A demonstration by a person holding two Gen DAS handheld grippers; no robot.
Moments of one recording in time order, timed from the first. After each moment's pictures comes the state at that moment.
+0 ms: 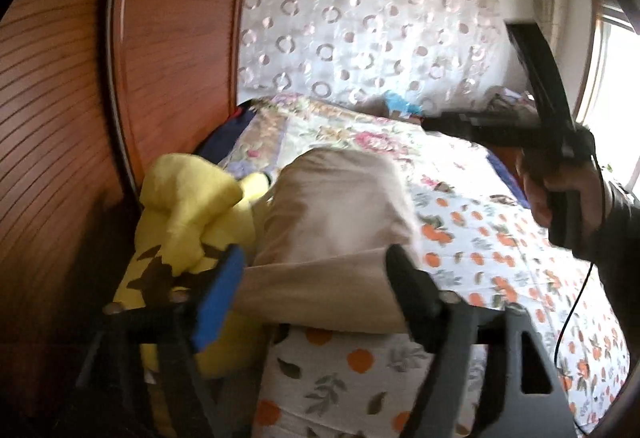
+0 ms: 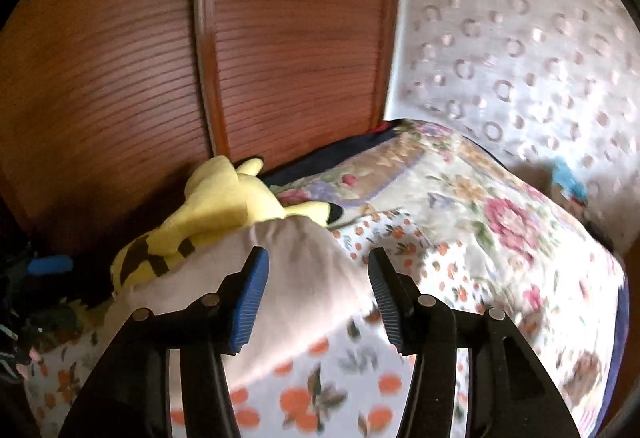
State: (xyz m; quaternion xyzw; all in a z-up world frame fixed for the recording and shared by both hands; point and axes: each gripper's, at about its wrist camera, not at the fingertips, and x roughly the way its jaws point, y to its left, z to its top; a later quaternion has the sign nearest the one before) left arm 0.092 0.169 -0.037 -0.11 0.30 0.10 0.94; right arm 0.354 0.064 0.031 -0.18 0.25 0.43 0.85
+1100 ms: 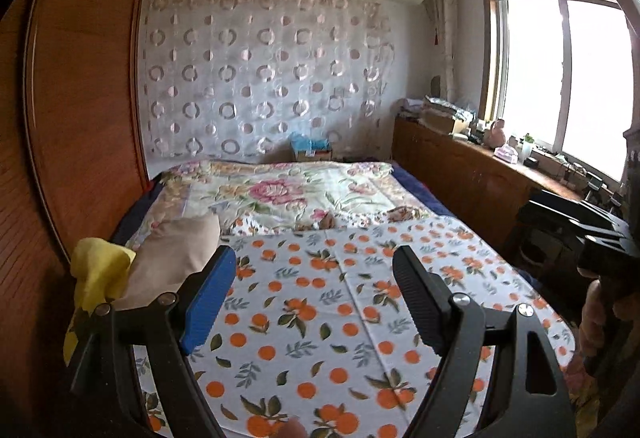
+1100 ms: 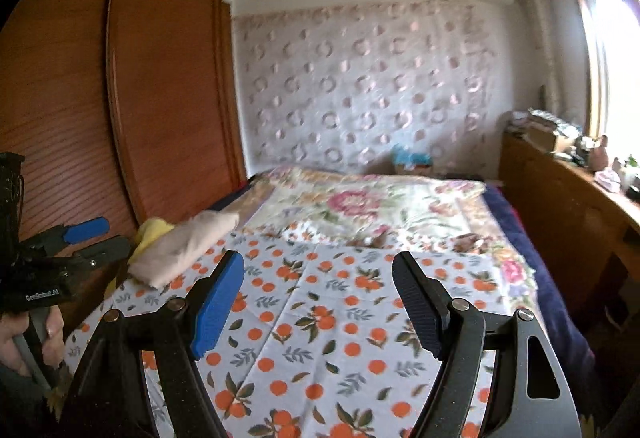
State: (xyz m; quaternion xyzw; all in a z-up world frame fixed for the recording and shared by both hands) left arm 0.039 -0.035 0.063 -0.03 0.21 -0.02 0.98; right arm 0.039 -0.194 0.080 -0.01 0.16 0.21 0.96
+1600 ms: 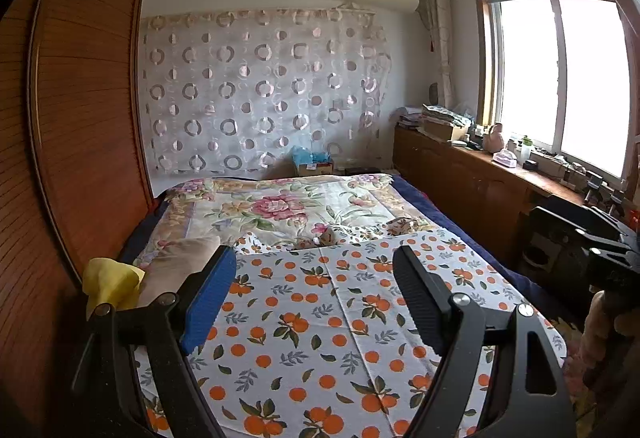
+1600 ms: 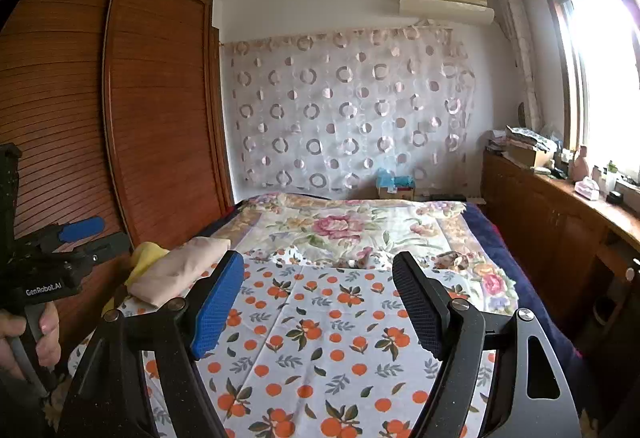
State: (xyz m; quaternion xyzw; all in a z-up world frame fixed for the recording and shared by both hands) left arm 0.027 -0.053 0.091 -0.01 0.19 -0.02 0.98; right arm 0.013 -0.187 0.063 0.00 0.12 0.19 0.97
